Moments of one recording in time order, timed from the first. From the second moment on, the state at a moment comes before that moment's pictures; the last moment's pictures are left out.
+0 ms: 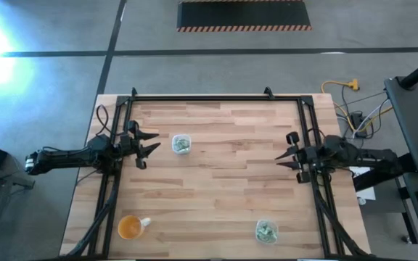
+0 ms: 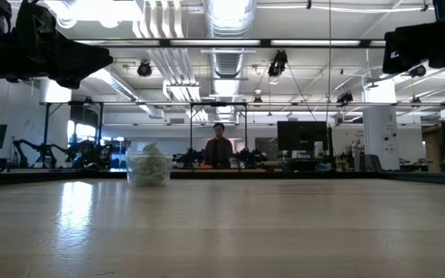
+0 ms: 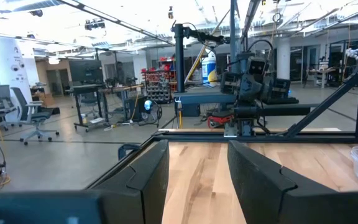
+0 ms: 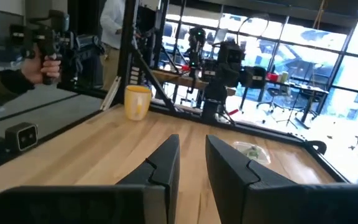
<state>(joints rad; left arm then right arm) 0.10 0.17 0.01 0.30 -0.14 0.09 -0.03 0.00 0.09 -0.04 -0.24 -0.13</state>
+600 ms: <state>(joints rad) 0.10 0.18 0.01 0.26 -0.14 0.11 -0.13 0.00 0.01 0.10 -0.23 -0.04</state>
